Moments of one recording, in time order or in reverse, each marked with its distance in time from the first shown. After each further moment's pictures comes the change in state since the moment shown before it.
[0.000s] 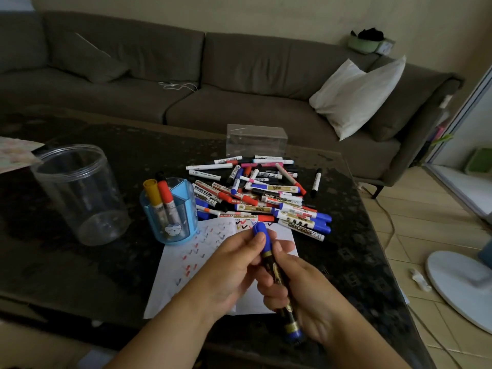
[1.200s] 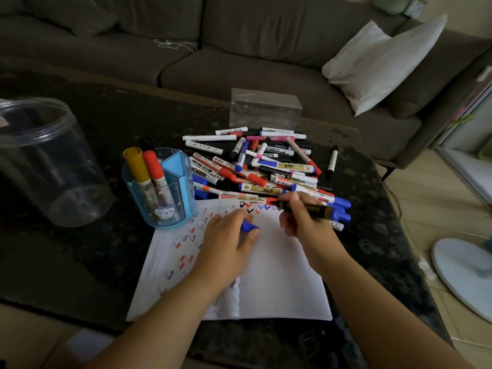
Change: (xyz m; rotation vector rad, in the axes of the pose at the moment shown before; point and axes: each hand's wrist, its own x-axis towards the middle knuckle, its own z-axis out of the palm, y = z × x) left_hand 0.075 -0.055 -0.075 1.196 0.393 0.406; right_hand 0.099 -0.014 -0.061 -0.618 0.442 -0.374
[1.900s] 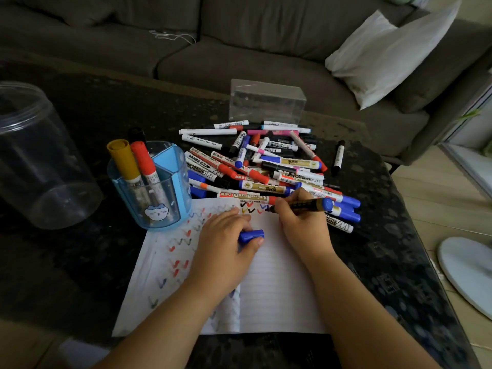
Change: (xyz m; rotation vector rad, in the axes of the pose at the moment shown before) left_hand 0.006 -0.019 0.012 0.043 0.085 0.089; right_hand 0.038 0.033 0.015 -0.210 0.196 -0.181
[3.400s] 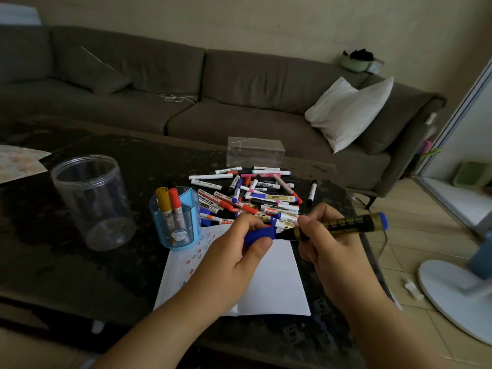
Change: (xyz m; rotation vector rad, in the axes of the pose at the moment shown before) left_hand -0.046 0.133 -0.124 -0.303 -0.183 0.074; right_hand -0.119 -0.144 -0.086 0.449 -0.154 -0.083
